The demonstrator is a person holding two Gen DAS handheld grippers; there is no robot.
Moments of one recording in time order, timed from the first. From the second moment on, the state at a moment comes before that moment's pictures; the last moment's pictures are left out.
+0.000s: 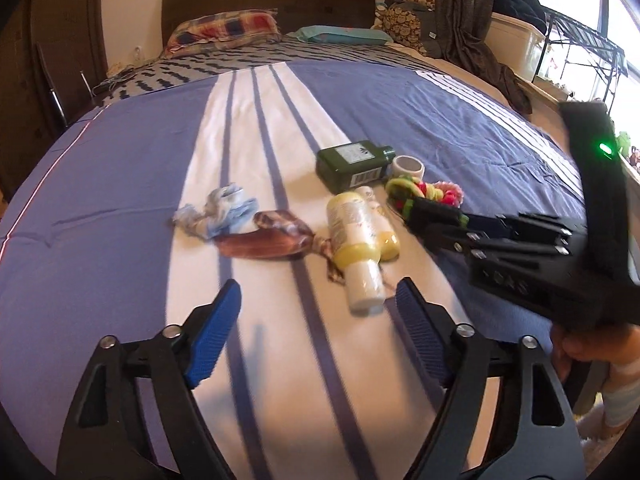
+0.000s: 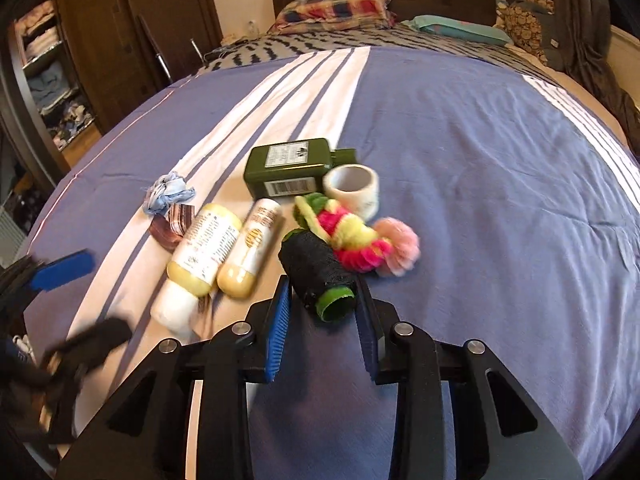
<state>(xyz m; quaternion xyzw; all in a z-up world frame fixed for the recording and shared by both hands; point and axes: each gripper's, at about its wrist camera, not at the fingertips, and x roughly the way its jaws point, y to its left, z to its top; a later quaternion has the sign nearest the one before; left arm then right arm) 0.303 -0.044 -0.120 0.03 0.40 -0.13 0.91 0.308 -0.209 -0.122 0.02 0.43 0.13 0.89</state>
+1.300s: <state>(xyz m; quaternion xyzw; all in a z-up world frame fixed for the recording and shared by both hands) 0.233 -0.054 -0.055 0.05 0.35 -0.15 0.92 0.176 -0.241 -0.048 0.03 0.33 0.09 0.94</state>
